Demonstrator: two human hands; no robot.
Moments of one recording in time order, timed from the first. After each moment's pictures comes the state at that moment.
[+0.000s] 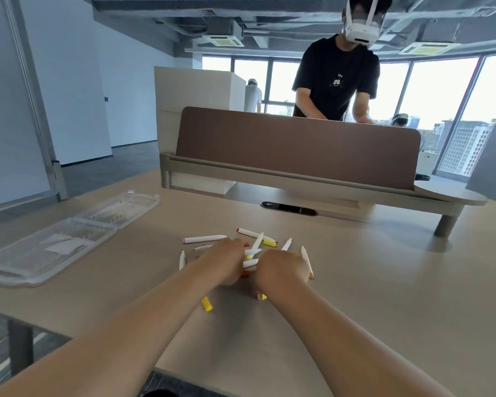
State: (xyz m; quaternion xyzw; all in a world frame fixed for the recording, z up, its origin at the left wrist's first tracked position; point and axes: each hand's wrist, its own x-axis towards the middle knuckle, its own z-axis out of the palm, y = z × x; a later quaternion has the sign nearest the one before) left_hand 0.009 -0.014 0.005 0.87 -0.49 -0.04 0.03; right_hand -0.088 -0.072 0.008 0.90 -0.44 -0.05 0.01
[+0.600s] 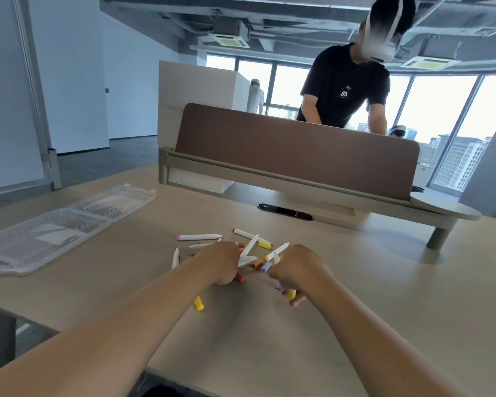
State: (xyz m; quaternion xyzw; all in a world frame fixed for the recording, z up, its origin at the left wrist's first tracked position) left_hand 0.009 -0.024 0.008 0.87 -0.49 -0.08 -0.05; right_hand -0.117 -0.092 0.030 0.83 -0.51 0.00 -0.23
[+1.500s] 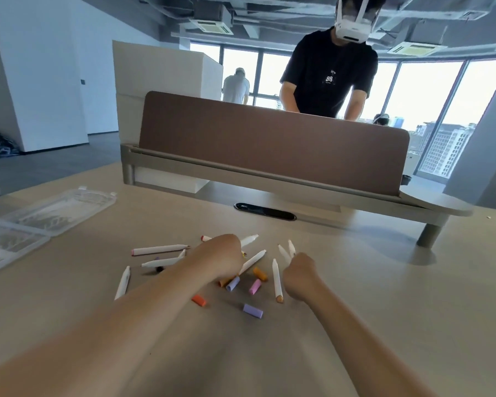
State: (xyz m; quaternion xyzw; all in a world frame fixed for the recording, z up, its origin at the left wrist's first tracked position) left_hand 0.000 -0.108 0.019 0.88 -0.46 -0.06 0.04; right_hand -0.127 -0.207 -0.012 0.86 -0.49 0.03 -0.16
